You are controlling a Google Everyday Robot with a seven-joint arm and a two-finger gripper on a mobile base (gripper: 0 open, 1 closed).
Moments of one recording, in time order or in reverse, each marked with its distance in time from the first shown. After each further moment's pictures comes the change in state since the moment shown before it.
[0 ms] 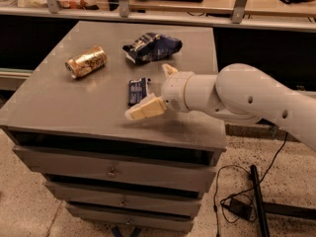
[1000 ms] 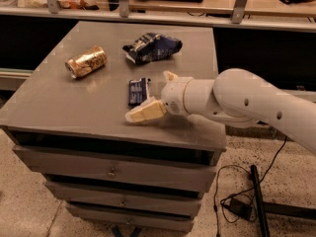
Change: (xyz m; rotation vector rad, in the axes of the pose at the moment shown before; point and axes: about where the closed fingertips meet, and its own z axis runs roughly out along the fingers) arm 0.019 -0.002 0.008 -0.001 0.021 0.079
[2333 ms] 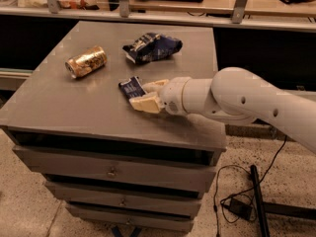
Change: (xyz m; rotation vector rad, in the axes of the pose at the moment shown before) arm 0.005 0.004 0.006 -0.032 0.020 0.023
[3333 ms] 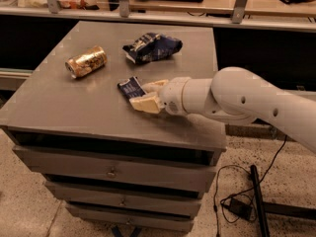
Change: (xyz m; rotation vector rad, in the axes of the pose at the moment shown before) arm -0.001 0.000 -0.001 0.001 0.000 0.000
